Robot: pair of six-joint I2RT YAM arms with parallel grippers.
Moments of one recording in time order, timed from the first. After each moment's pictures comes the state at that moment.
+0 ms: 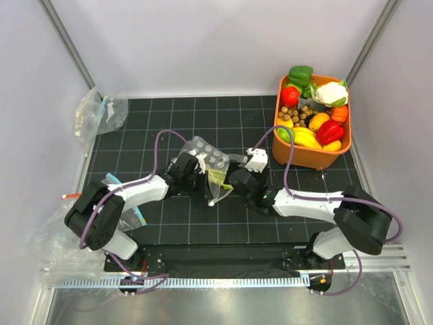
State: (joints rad) left arm -0.66 1.52 0.74 -0.11 0.33 -0.52; right arm 0.97 1.44 0.68 0.12 0.82 0.80
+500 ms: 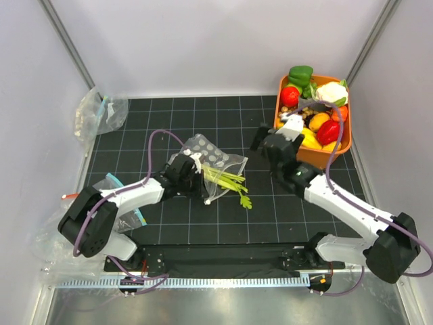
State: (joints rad) left arm -0.64 1.45 0.70 -0.12 0.25 -0.53; right arm 0.73 1.17 0.86 -0.09 0.77 0.50
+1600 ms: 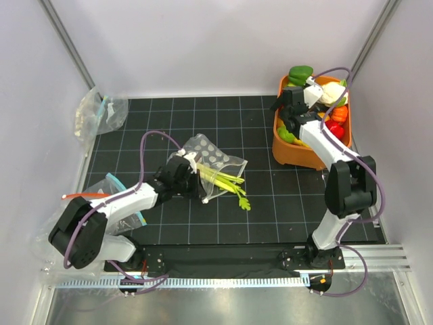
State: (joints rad) left arm -0.64 1.34 0.65 -0.11 0.20 -0.55; right arm 0.21 1.72 1.39 -0.26 0.50 0.68
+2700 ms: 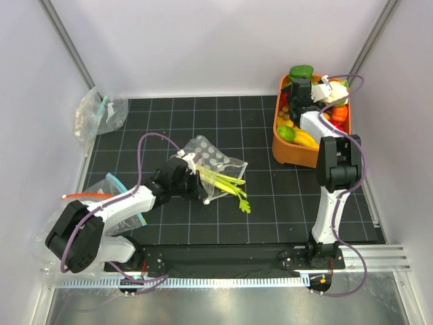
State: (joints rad) left arm -0.64 1.30 0.62 -0.08 0.25 -0.58; right arm 0.08 2.06 1.61 0.03 0.43 0.92
